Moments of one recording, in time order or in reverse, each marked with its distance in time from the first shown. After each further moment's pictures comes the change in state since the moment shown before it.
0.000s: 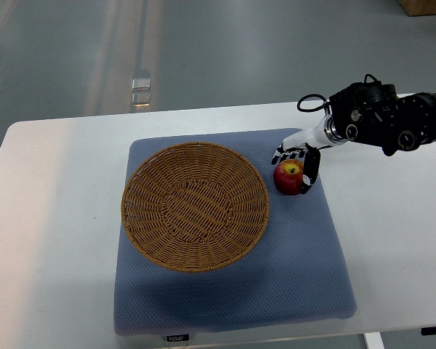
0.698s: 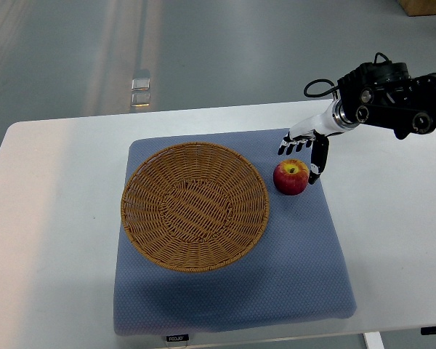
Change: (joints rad) left arm -0.001 0.000 0.000 -0.001 0.000 0.000 0.000; right arm 0.058 -0.036 -0.011 0.026 0.001 0.050 -0.007
